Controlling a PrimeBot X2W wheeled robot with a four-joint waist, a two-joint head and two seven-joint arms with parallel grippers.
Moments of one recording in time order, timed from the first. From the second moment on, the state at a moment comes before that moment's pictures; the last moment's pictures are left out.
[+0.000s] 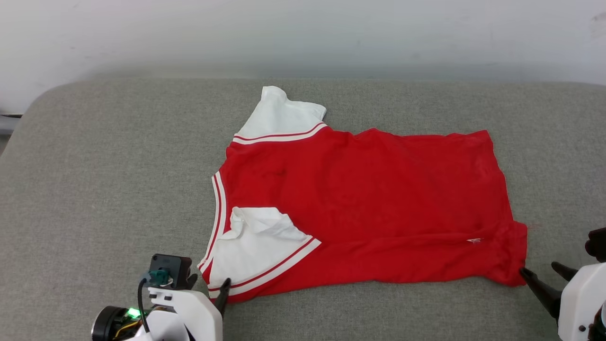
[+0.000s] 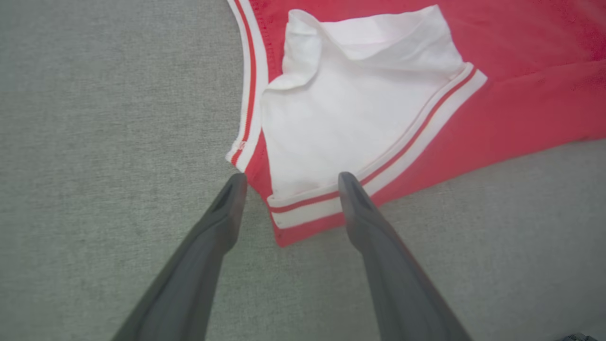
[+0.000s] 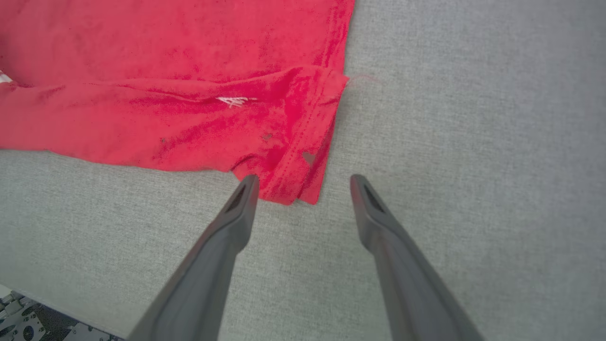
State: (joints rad) left arm -0.08 0.46 -0.50 -0.02 -0.58 0.25 0.32; right arm -0.01 -0.49 0.01 0.01 0.56 0.13 0.61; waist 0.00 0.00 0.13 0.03
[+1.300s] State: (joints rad) left arm -0.15 0.46 -0.52 0.01 -0.55 0.27 0.31; right arm 0.01 -0.35 -0.11 -0.11 0.36 0.13 0.79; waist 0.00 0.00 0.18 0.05
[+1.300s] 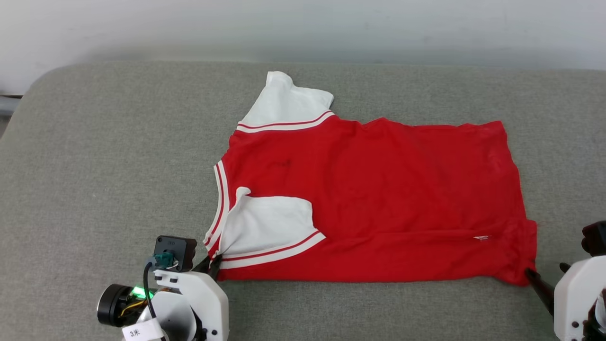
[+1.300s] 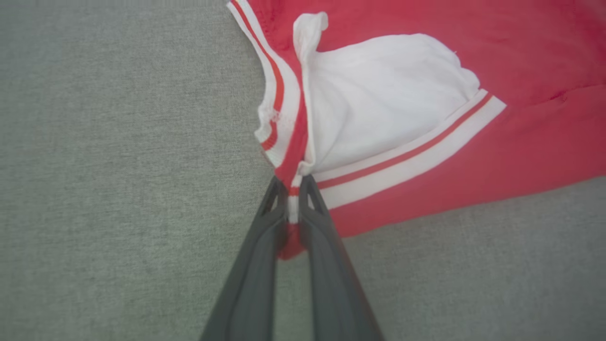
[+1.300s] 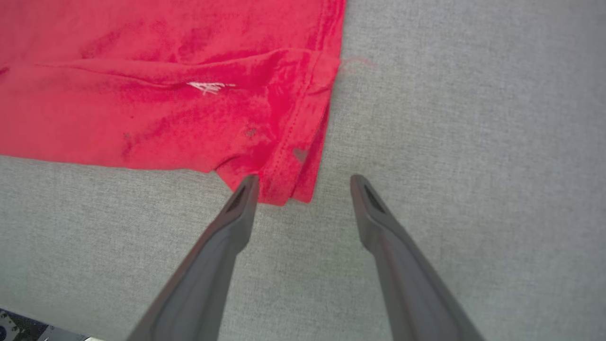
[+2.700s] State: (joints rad) left arm -0.06 0.51 -0.58 -0.04 -0.57 0.28 0.38; right arm -0.01 -0.42 -0.06 0.12 0.38 0.13 0.81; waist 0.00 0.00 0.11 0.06
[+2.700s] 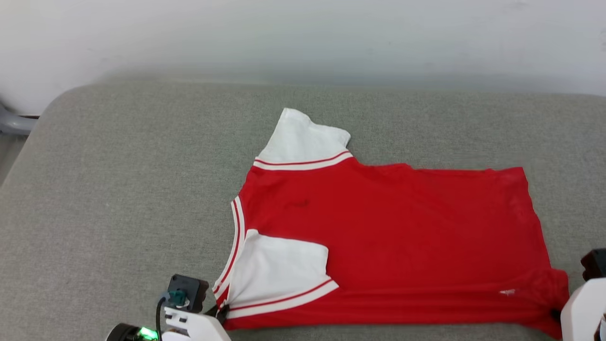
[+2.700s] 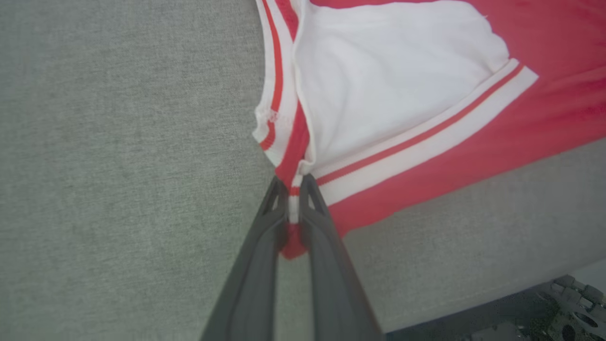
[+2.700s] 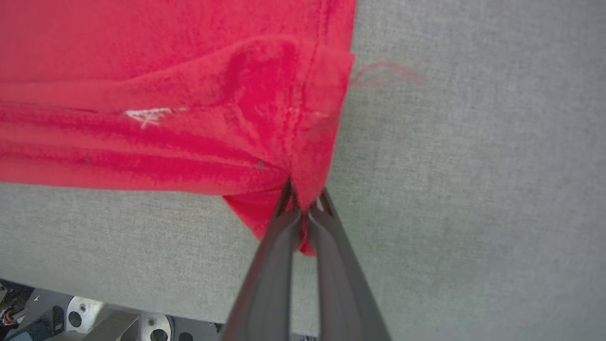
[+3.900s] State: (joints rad) left arm -0.07 0.53 -0.59 0.02 -0.57 0.27 0.33; right arm 0.06 -0.36 -0.11 0.04 0.38 0.13 0.72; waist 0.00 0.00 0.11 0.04
